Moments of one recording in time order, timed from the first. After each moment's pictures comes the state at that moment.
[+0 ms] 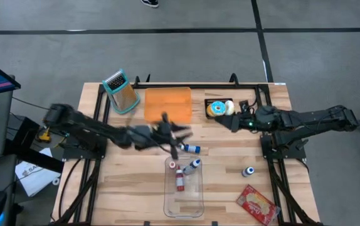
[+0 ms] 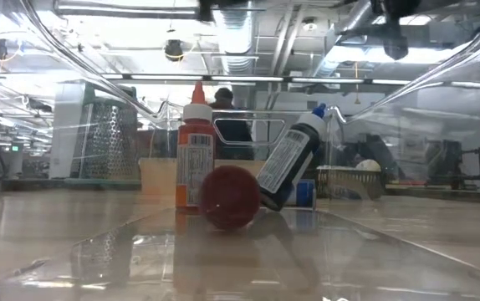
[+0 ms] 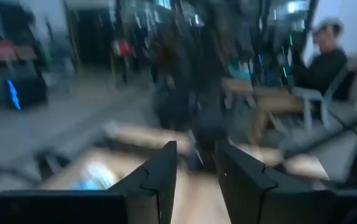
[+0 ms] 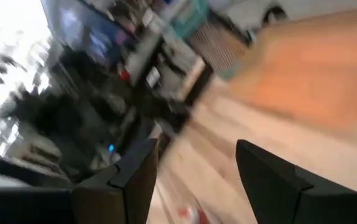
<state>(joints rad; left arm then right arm) -0.23 1.51 0.97 0.58 -0.50 -0.05 0.09 0.83 0.71 -0.12 0.34 1.02</state>
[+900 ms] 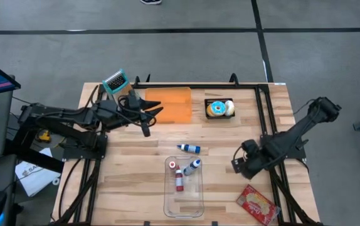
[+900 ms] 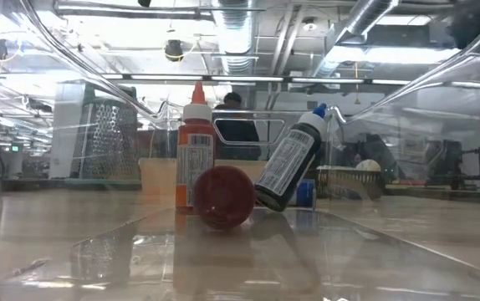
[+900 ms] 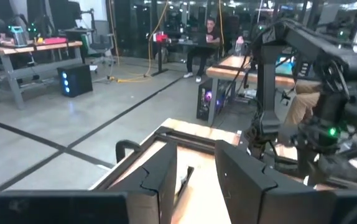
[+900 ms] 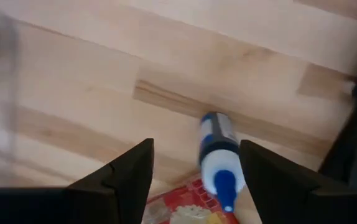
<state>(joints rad) -0.10 1.04 0.97 0.03 -0.53 -0.07 0.65 1.26 0.95 -1.16 0.10 1.92</state>
